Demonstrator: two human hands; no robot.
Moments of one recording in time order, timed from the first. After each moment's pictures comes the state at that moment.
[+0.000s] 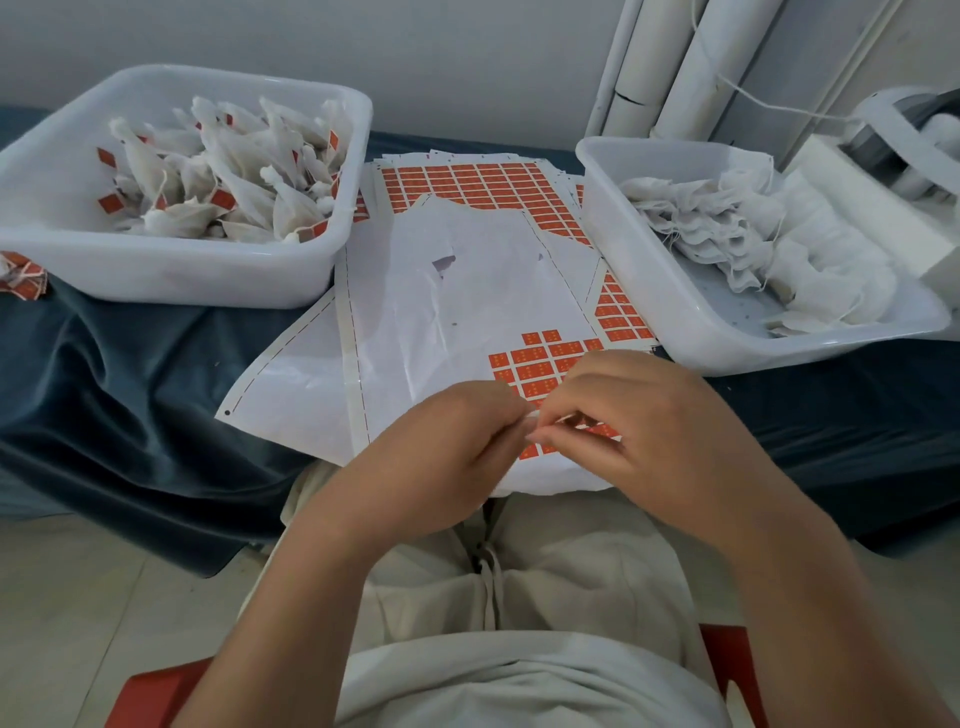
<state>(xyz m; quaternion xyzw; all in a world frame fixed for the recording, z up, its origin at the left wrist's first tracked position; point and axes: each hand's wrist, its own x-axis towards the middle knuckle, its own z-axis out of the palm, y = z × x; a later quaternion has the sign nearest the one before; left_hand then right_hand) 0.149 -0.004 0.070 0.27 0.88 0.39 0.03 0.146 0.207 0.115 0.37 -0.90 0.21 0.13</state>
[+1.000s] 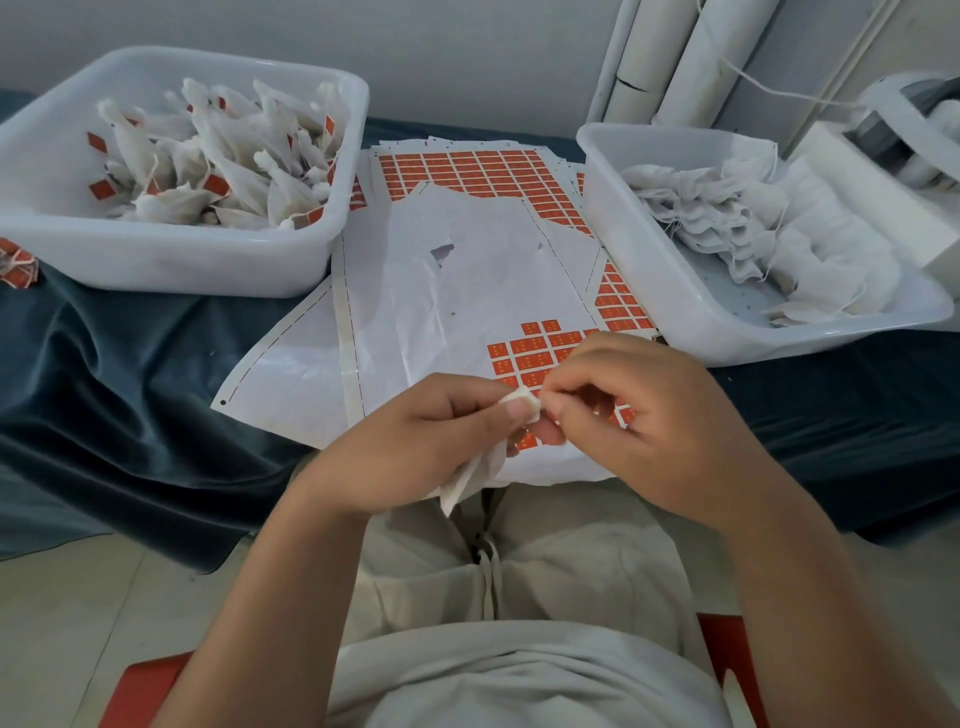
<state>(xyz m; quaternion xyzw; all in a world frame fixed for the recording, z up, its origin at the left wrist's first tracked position) 0.149 -0.014 0.074 0.21 0.72 0.64 0.18 0.142 0.208 0.111 0.35 -0.88 0.30 0.10</state>
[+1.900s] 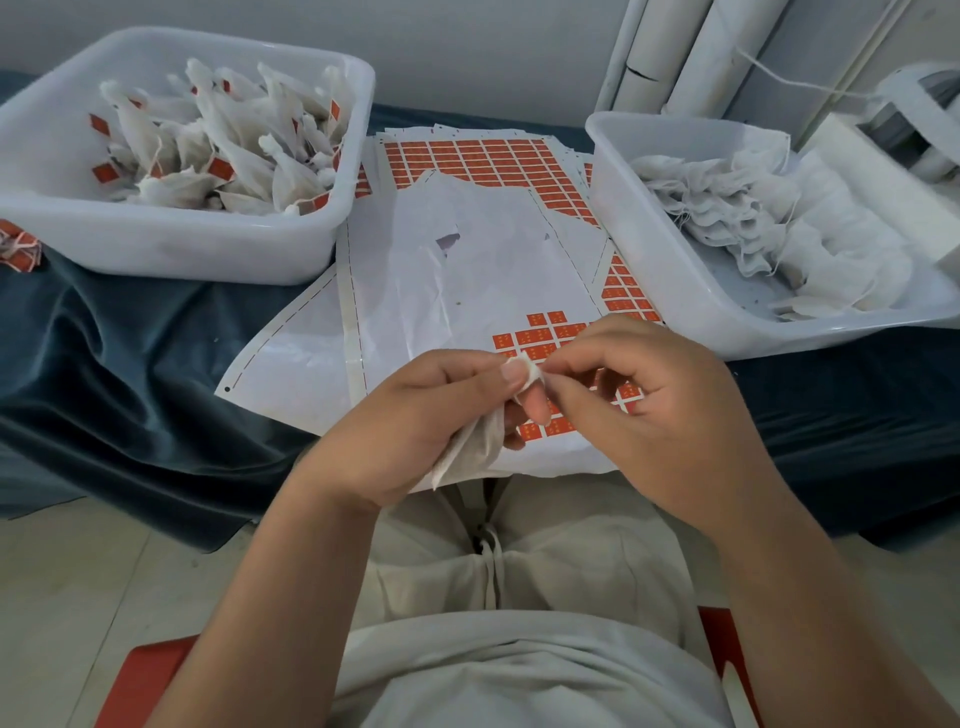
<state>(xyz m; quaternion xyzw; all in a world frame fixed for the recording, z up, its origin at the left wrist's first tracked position) 0.155 -0.010 0.087 0.18 0.58 0.77 0.21 0.156 0.192 0.115 0.26 -0.87 0.40 0.10</state>
